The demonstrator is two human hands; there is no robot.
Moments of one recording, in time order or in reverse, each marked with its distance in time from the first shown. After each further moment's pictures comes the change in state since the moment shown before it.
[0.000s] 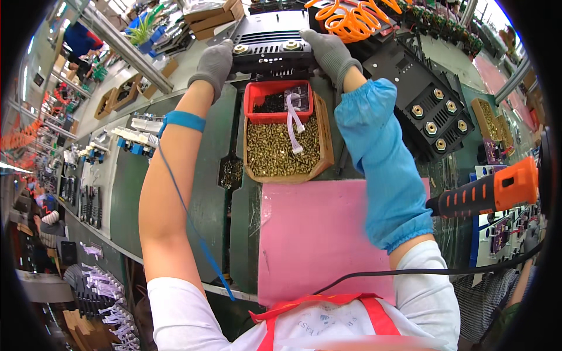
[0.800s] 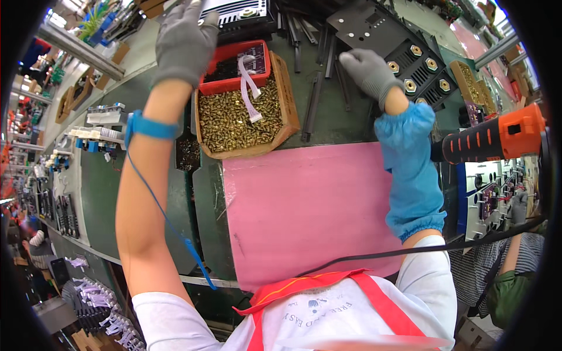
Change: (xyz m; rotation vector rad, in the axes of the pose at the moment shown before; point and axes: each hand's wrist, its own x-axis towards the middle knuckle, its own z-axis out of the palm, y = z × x) left_hand -0.041 0.069 0.027 0.109 0.490 0.157; right_hand -0.078 0.091 -0.119 -0.772 0.022 0.029
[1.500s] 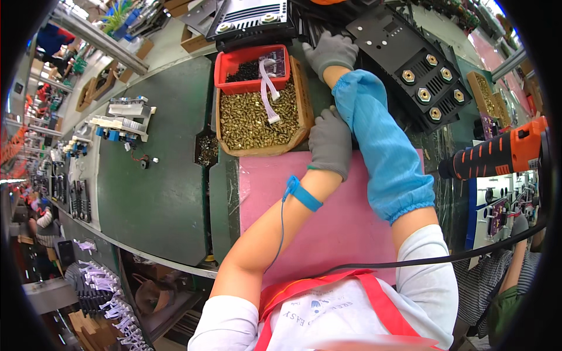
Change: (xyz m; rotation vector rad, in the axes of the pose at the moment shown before) left_hand -0.142 0.220 0.029 -0.116 -0.759 -0.430; right_hand 0.089 -0.058 0.099 -0.501 0.240 0.147
